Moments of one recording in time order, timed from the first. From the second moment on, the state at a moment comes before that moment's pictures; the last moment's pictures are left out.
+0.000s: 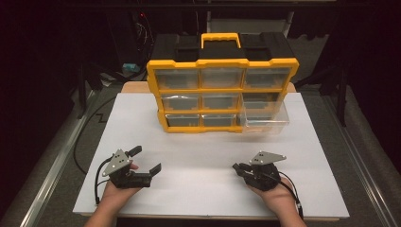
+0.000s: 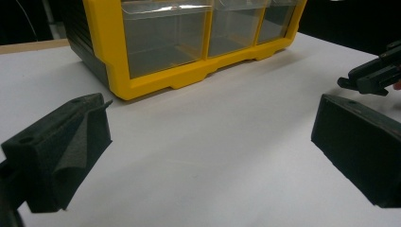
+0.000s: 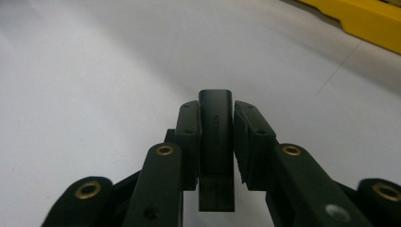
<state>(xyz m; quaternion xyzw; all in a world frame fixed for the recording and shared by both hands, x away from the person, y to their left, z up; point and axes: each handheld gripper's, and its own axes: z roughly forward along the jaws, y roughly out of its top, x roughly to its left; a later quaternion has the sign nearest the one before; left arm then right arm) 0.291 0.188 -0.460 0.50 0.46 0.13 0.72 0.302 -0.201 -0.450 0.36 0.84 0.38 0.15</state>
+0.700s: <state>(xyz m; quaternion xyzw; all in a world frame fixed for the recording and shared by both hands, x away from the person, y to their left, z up) 0.291 0.187 -0.460 0.50 0.46 0.13 0.72 0.305 -0.227 -0.444 0.38 0.83 0.38 0.17</state>
